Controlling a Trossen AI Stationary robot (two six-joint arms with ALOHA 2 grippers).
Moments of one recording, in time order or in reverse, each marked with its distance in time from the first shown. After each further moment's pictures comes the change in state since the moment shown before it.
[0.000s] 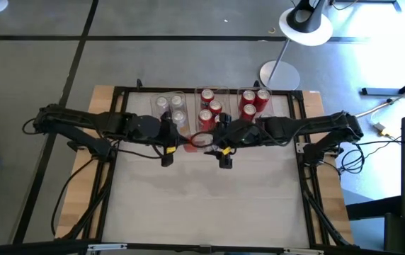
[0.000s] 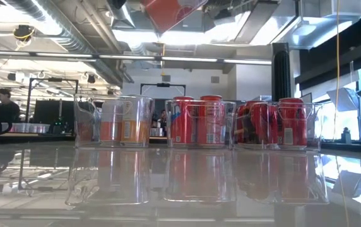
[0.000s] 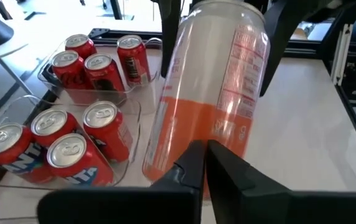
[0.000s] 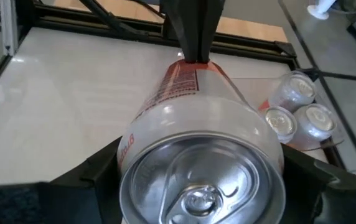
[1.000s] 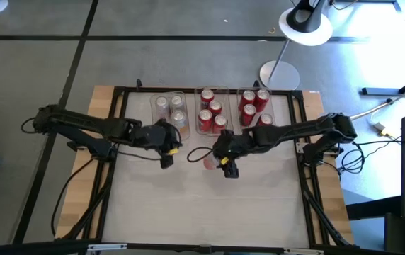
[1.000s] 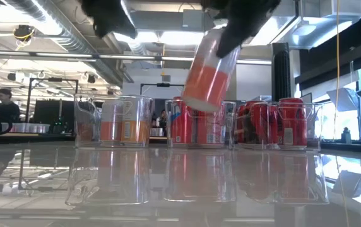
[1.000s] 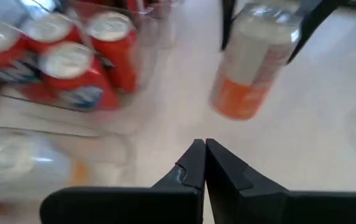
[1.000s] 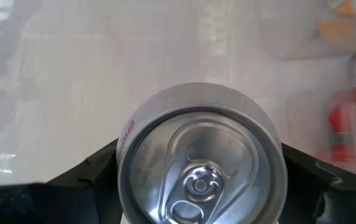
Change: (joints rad) left arm -0.017 -0.030 -0.145 -0.090 -0.044 -0.174; right arm -0.019 0.063 -0.160 -0.176 -0.149 0.095
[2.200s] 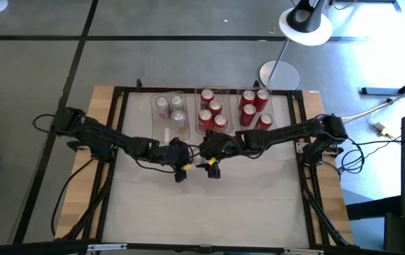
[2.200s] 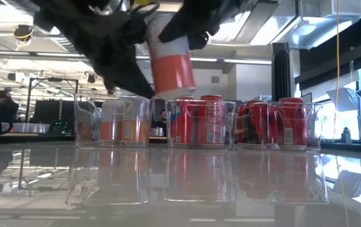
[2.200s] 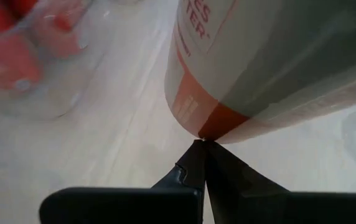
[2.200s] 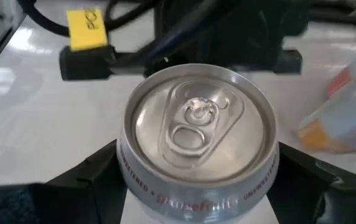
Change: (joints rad) left arm -0.050 0.278 -0.300 0.645 0.033 -0.095; right arm -0.013 0.101 -0.021 0.445 0.039 -0.047
